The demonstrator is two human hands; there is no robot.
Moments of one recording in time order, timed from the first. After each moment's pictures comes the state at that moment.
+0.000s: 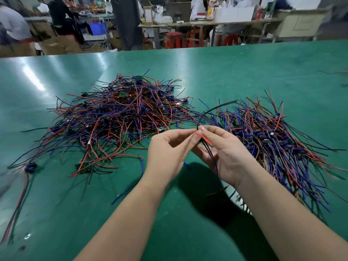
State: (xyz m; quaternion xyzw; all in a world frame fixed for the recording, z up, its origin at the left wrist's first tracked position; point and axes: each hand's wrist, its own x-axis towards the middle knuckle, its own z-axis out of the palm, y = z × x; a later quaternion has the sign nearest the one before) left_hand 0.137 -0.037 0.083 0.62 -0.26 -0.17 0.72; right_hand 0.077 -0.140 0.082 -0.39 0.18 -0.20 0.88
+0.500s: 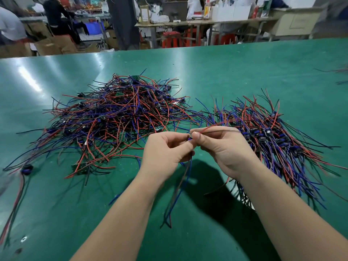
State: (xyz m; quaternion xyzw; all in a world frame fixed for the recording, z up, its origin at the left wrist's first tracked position) left_hand 0.145 -0.034 0.078 0.65 -0.25 -0.23 0.68; right_hand 0.074 -0.154 0.076 -0.59 0.18 -0.22 0.76
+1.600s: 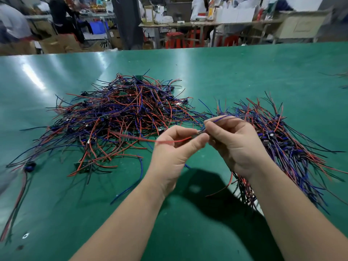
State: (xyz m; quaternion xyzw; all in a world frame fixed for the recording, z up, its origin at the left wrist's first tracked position) left_hand 0.136 -0.043 0.074 0.50 -0.24 -0.25 0.80; right_hand 0.068 -0.158 0.092 -0.55 0.11 -0.27 0.79
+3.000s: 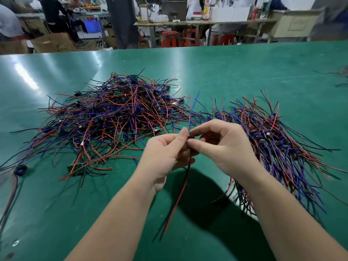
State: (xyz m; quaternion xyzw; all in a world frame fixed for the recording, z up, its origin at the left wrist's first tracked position) left_hand 0.146 -0.037 0.079 0.57 -0.17 -0.35 0.72; right_hand 0.065 -0.156 0.083 -0.81 0.10 -0.30 0.50
